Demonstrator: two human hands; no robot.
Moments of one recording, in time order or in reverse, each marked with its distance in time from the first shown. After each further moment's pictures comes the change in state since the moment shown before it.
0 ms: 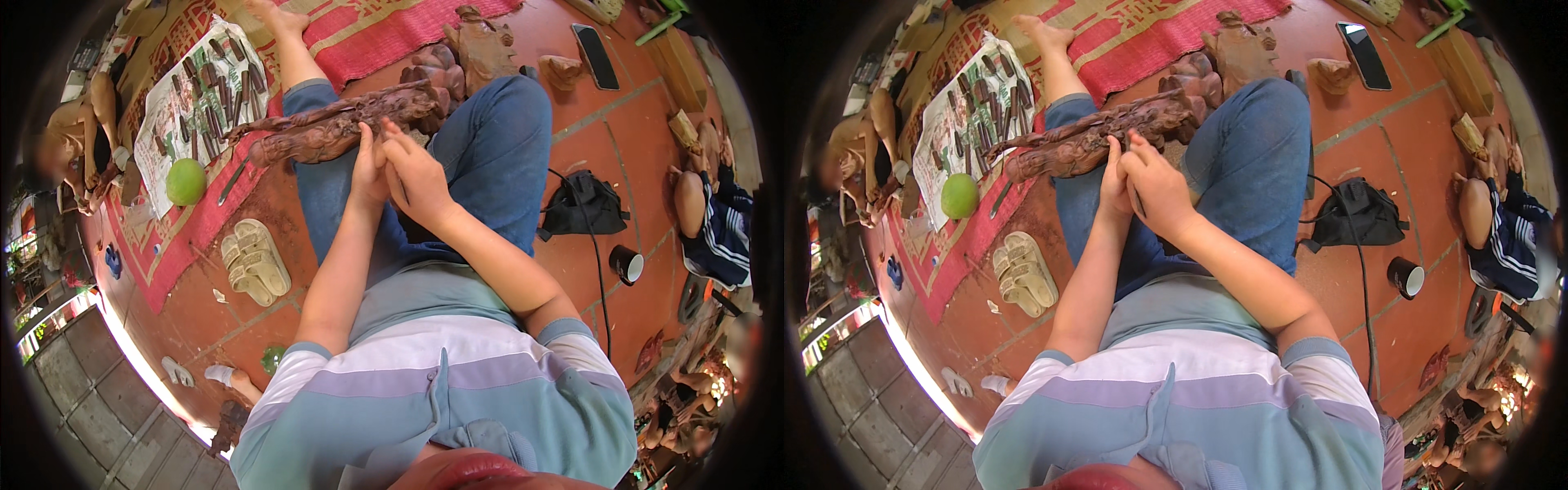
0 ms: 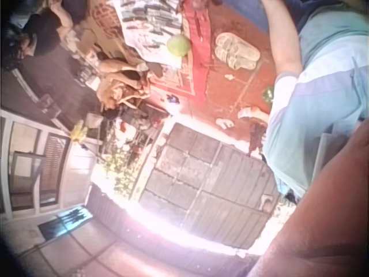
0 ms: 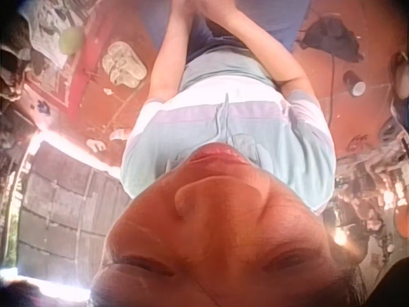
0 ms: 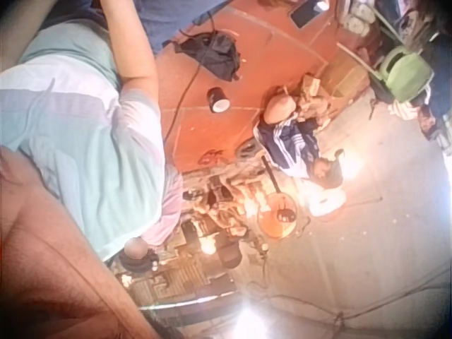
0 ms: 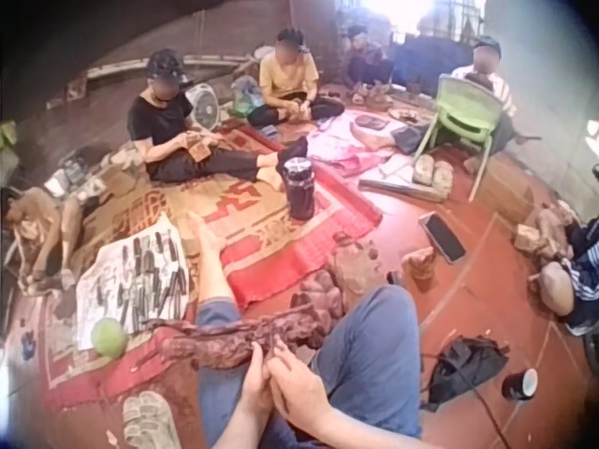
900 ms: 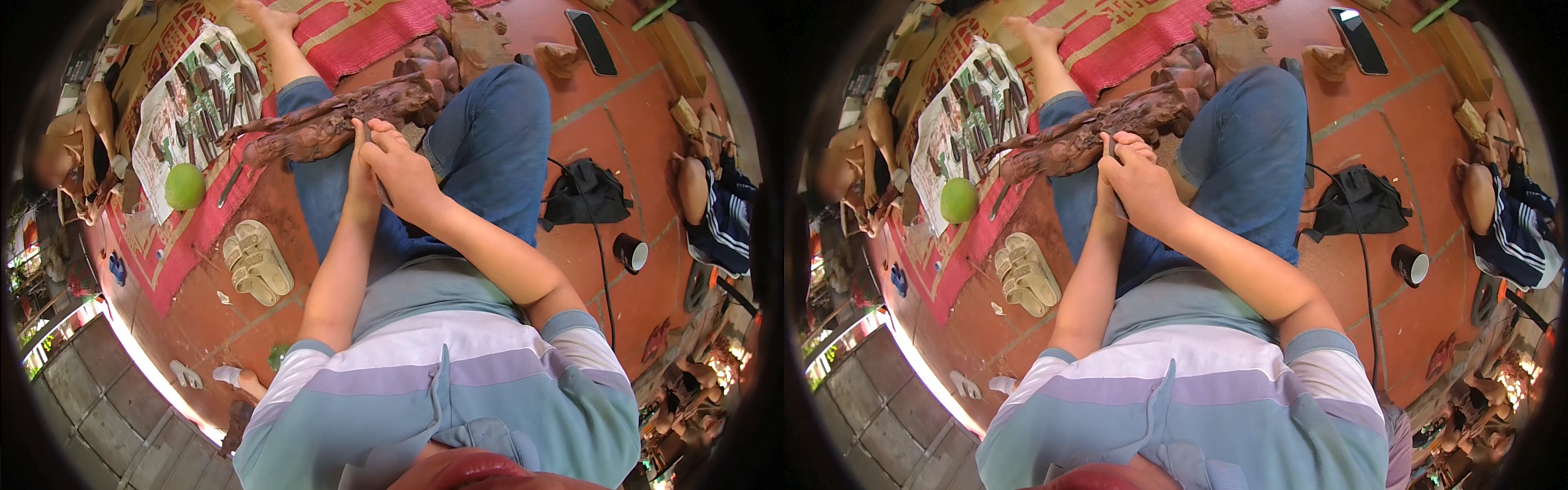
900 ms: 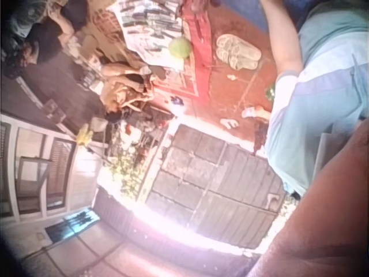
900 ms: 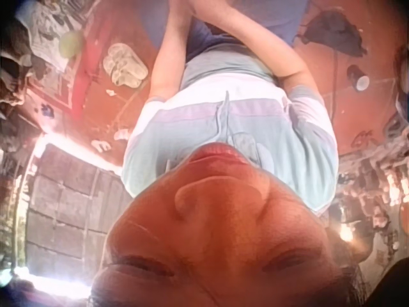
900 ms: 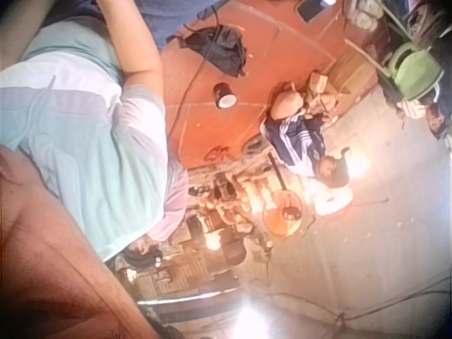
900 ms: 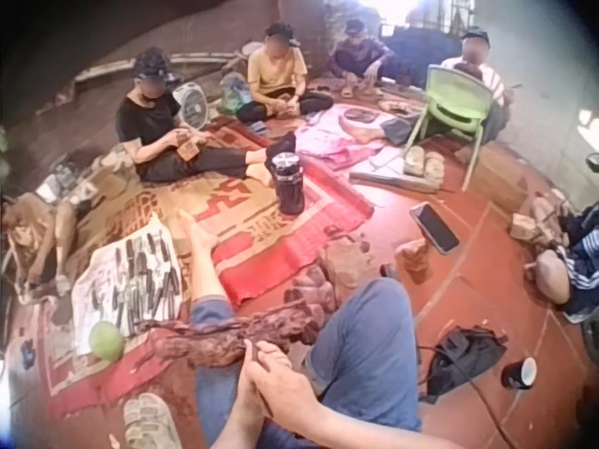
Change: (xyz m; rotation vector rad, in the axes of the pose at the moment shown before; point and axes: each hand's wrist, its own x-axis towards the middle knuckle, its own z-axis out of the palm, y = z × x) left_hand 0.003 0.002 -0.029 0.109 -0.177 0.029; right_hand -0.001 -0.001 0.010 -0.157 -0.161 -0.019
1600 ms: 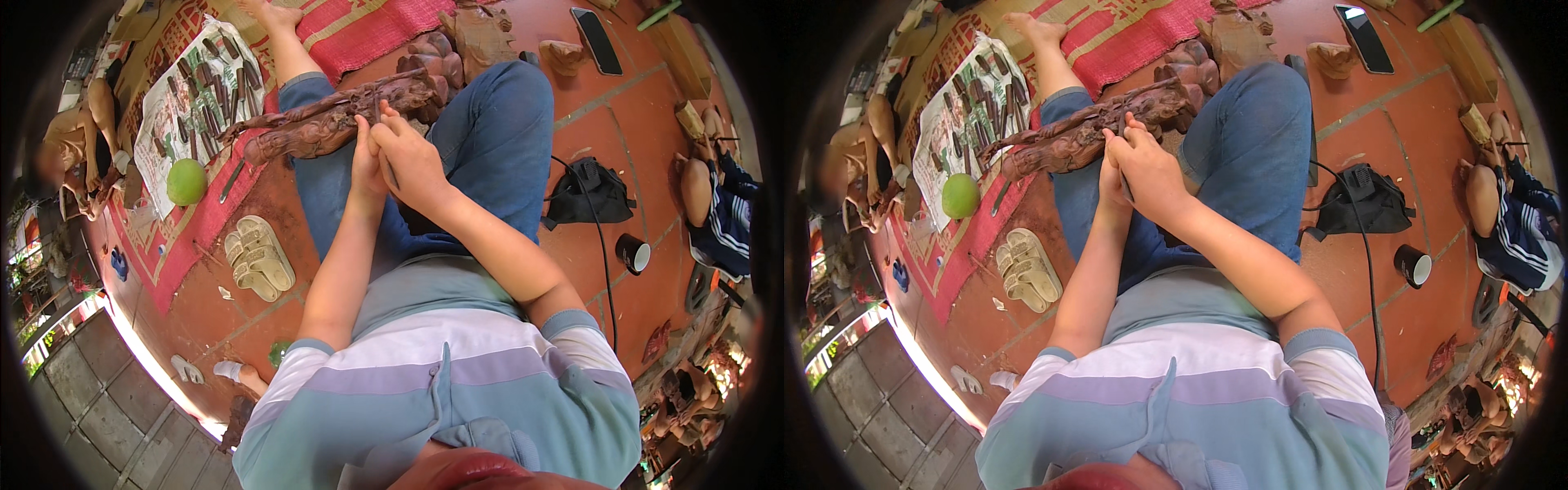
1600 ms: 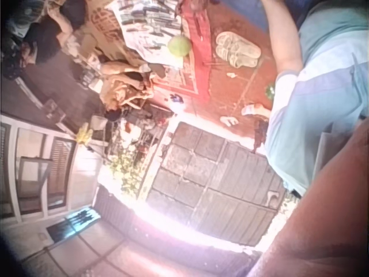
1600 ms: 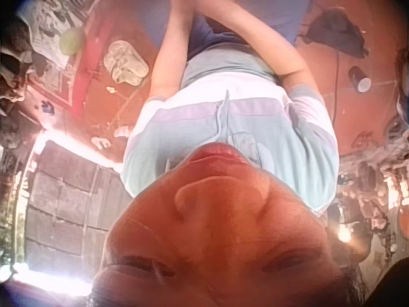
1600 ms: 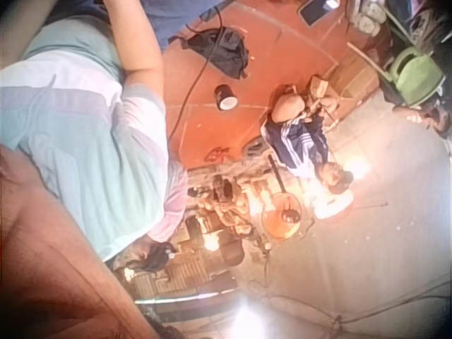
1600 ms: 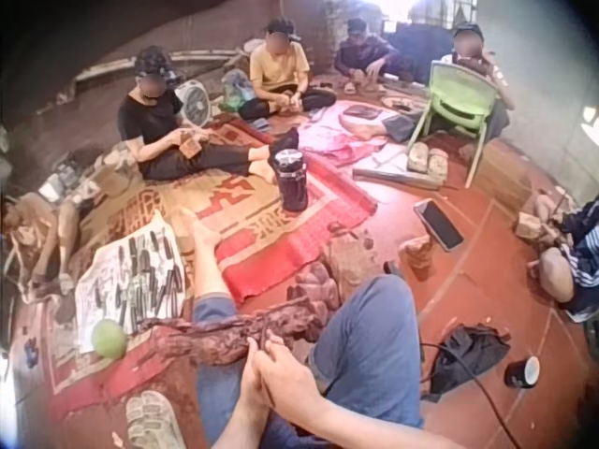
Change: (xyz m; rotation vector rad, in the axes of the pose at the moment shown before) left_hand 0.005 -0.004 0.044 -0.043 0.274 0.042; right_hand 0.010 0.001 -0.012 0.092 0.090 0.072
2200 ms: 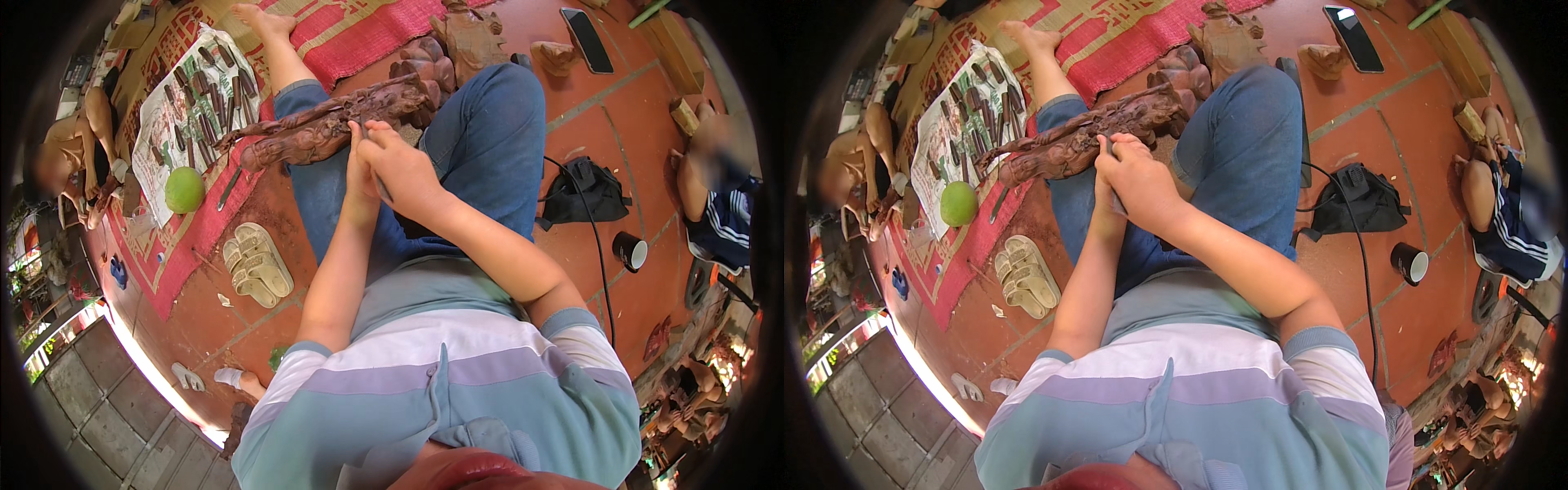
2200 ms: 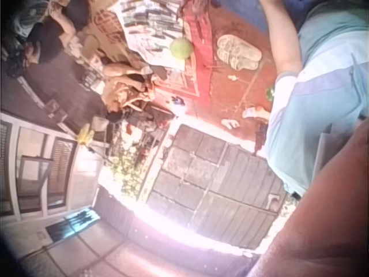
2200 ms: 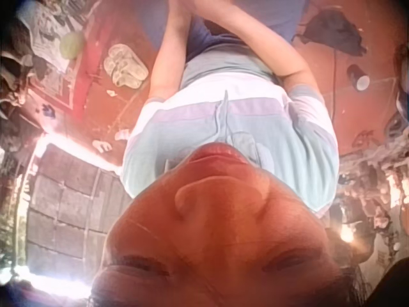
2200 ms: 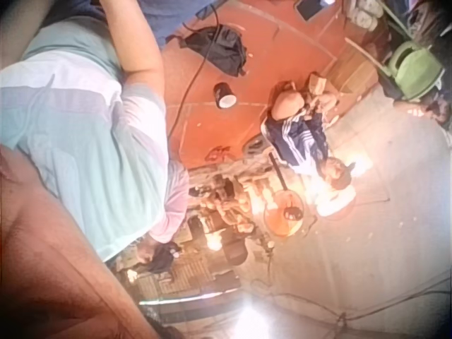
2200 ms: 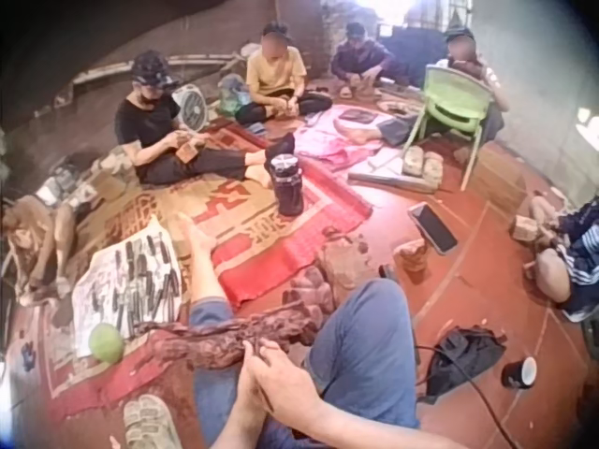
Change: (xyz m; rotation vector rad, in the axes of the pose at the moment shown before) left_hand 0.011 0.007 -0.038 -0.211 -0.257 -0.153; right_hand -0.003 -0.002 -0.003 -0.093 -0.090 -0.099
